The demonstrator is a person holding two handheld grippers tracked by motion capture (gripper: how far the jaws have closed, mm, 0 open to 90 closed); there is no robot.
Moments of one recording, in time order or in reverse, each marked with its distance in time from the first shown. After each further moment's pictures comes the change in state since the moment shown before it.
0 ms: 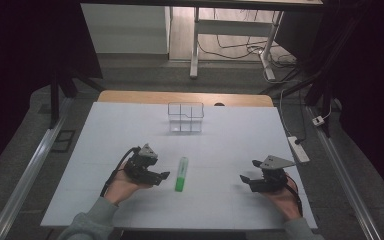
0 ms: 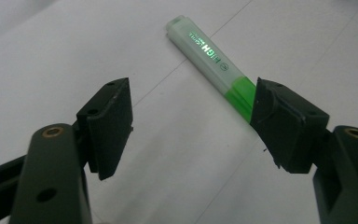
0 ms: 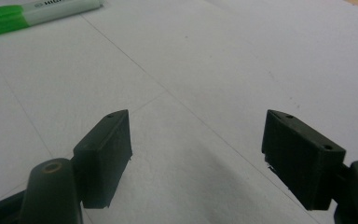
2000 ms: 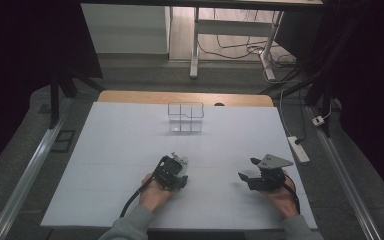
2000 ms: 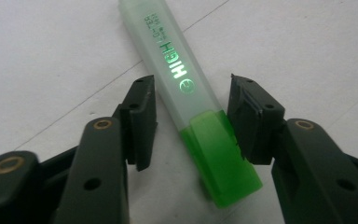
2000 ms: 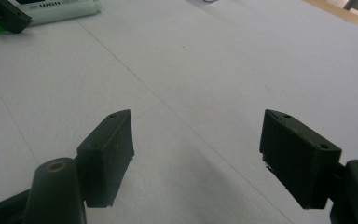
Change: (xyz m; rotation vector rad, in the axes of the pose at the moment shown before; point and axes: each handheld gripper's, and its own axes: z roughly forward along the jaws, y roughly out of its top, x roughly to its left) left arm -0.052 0.022 0.070 0.139 0.163 -0.088; right arm 0.002 0.005 0.004 -0.023 -0.025 -0.041
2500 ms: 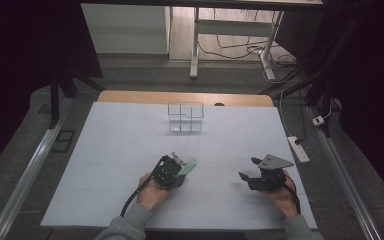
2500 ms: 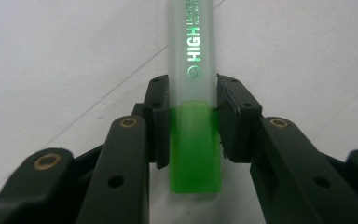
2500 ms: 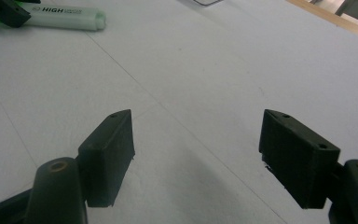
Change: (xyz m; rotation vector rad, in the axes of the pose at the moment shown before) left arm 0.007 -0.002 -0.002 -0.010 -0.006 0.092; right arm 0.000 0.001 -0.002 -0.005 -0.018 -0.012
